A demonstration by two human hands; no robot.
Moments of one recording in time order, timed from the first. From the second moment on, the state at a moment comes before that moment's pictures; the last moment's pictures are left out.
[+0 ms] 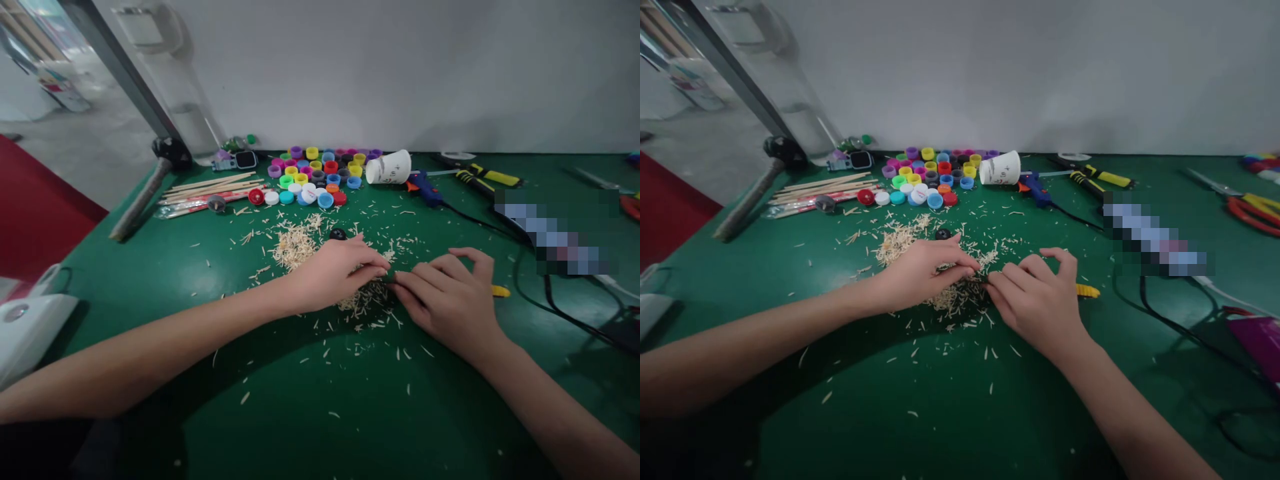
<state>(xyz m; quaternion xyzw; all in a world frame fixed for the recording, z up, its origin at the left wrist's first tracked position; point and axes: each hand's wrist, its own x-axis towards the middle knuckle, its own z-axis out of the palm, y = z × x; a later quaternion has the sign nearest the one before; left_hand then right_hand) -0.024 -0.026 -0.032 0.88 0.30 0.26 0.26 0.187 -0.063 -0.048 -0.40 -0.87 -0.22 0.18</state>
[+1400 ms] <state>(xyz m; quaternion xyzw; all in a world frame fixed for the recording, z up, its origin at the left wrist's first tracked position) -0.046 -0.019 -0.008 0.78 0.44 0.29 0.34 0.192 -0.062 -0.046 -0.39 -0.88 -0.08 0.25</state>
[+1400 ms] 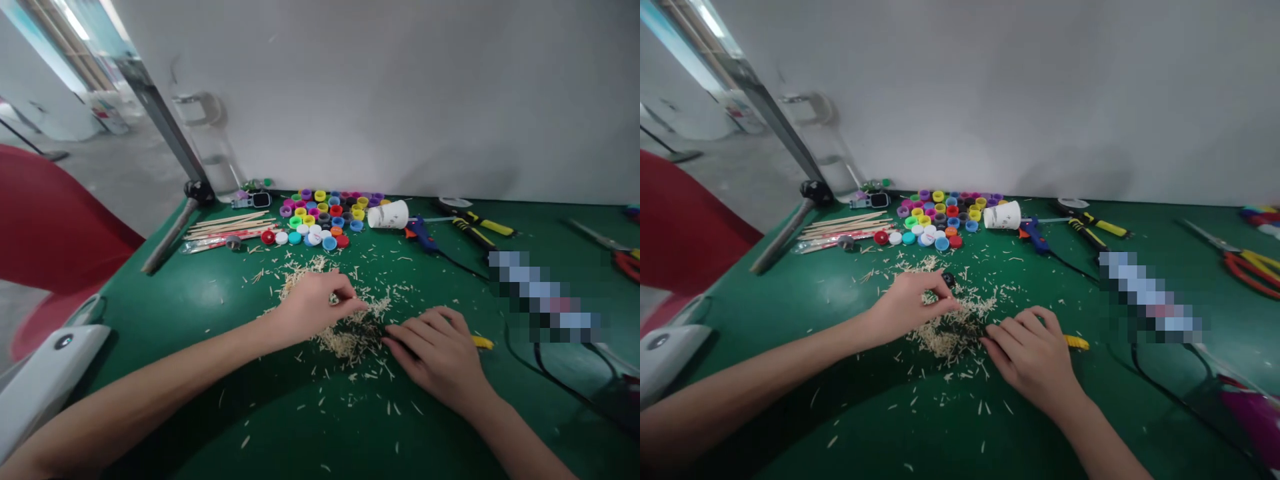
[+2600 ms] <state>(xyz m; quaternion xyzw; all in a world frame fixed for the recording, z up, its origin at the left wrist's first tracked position) -0.037 -0.032 -0.004 0.77 0.50 0.19 0.34 0.190 -0.066 -0.043 -0.37 -0.89 -0.07 0.27</state>
